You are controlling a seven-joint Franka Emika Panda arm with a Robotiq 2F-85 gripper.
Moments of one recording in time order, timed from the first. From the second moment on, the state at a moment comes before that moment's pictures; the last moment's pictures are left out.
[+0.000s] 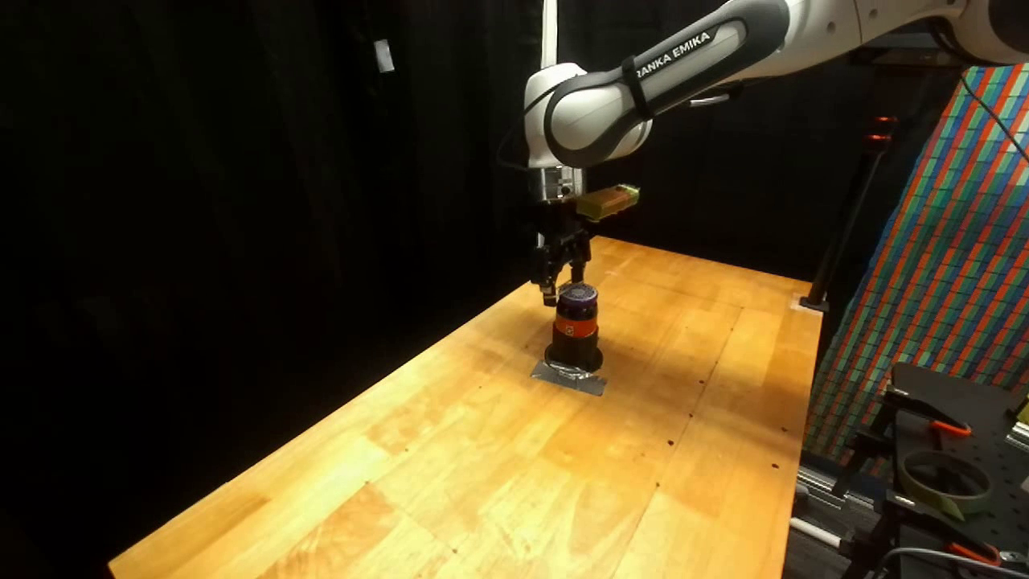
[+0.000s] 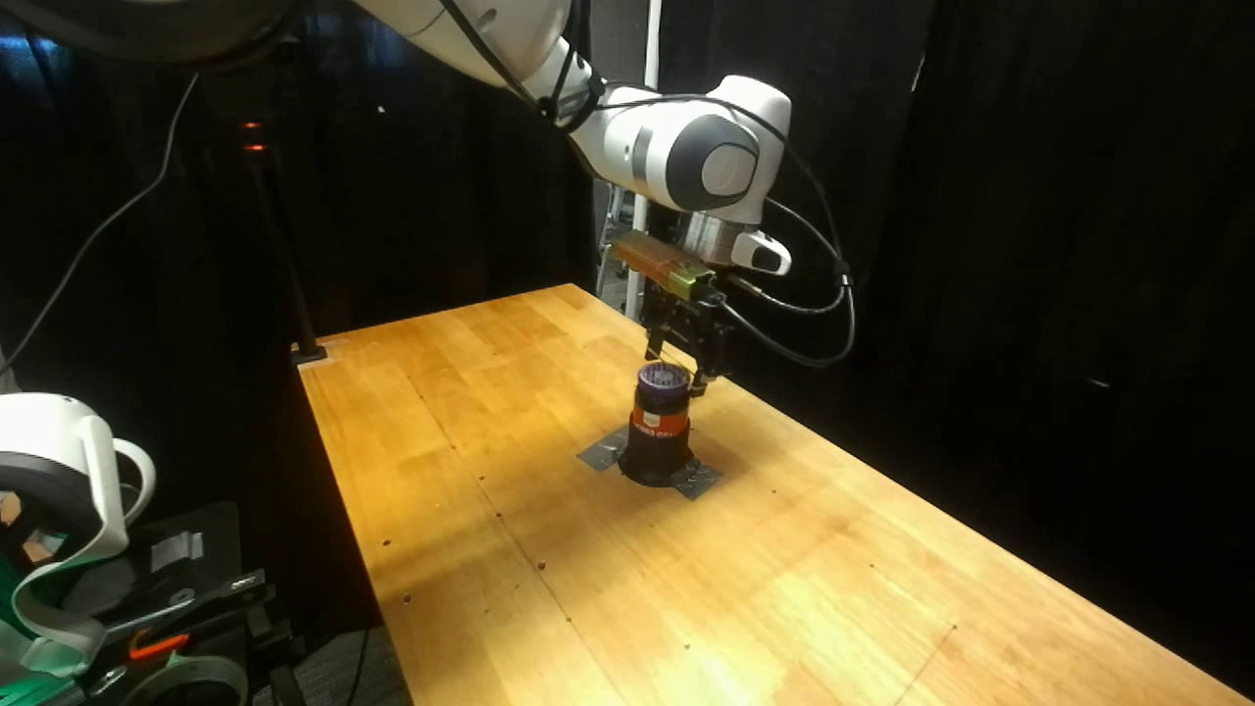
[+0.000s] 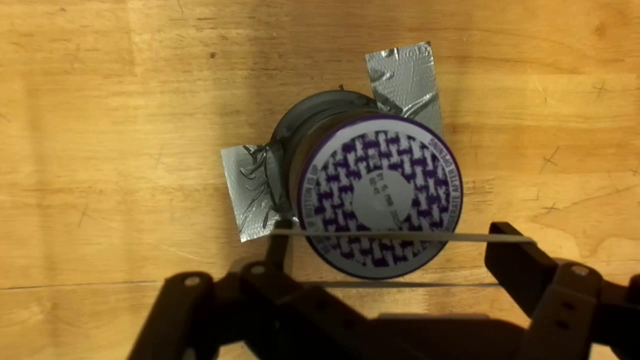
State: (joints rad) arm 0.10 0.77 0.06 -1.32 0.03 1.95 0.07
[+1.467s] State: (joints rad) arm 0.06 0.65 0.05 -1.55 0.02 1.91 0.04
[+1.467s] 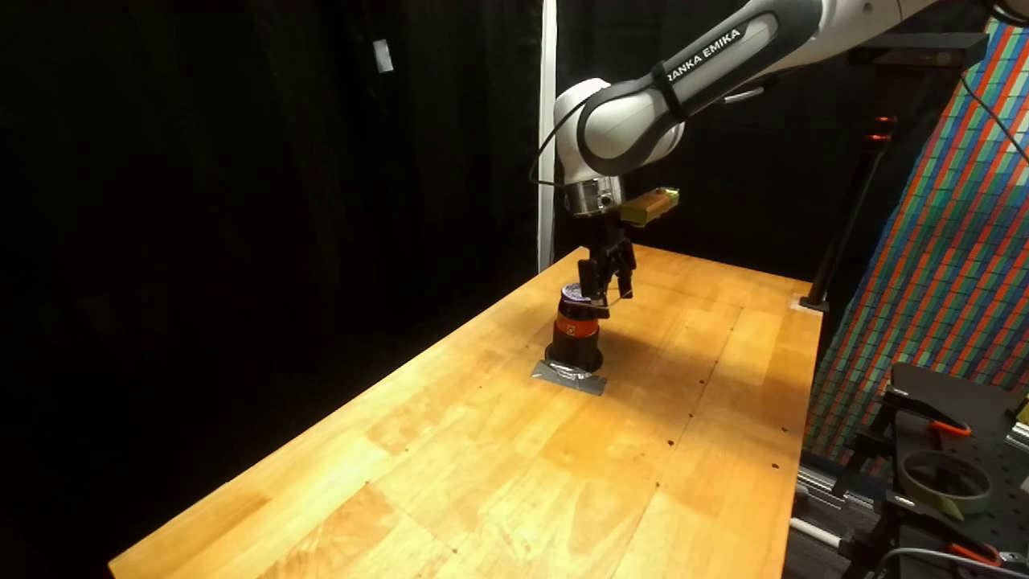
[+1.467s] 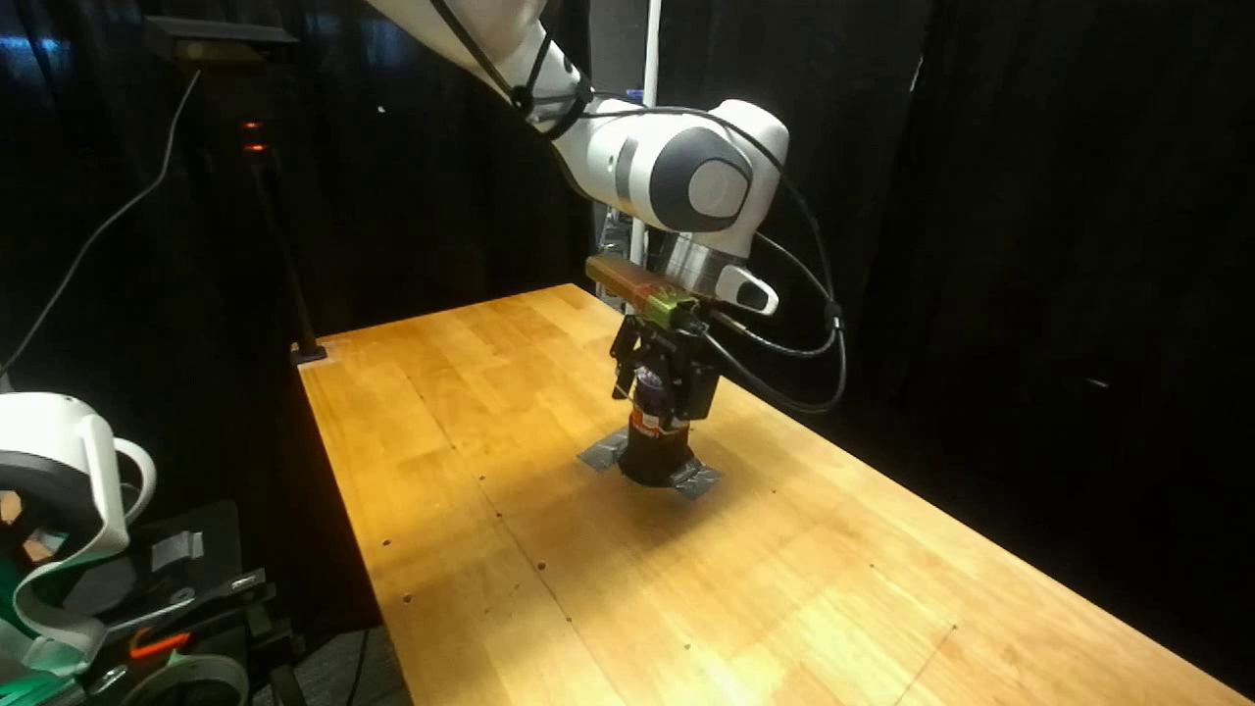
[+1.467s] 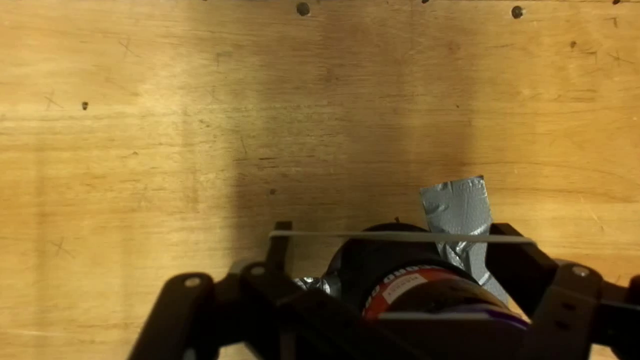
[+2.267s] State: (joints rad) arm 0.03 0.55 0.05 -1.81 0.04 2.24 -0.06
